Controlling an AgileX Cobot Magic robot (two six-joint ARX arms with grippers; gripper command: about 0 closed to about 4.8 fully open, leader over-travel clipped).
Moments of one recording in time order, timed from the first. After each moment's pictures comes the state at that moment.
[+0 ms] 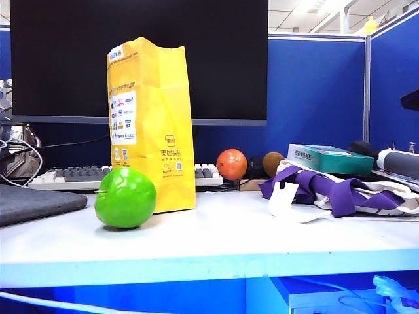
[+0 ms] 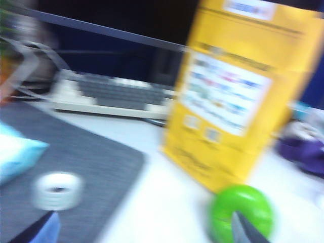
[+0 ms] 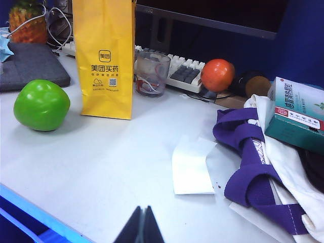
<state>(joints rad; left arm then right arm) -0.07 0.01 0.01 0.03 0.11 -0.21 0.38 0.06 0.01 0.02 -0.16 -0.15</state>
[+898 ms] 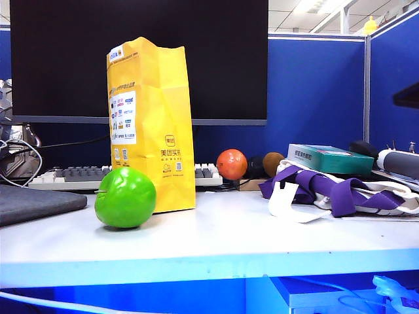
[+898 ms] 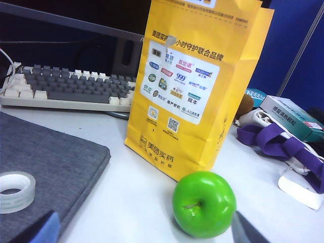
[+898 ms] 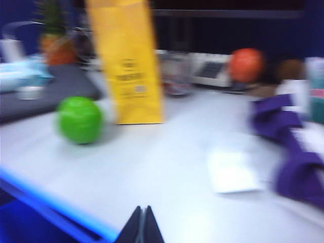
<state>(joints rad) -0.07 0.01 0.01 0.03 0.23 -0.22 0.38 0.06 0.01 0.02 -0.26 0.03</state>
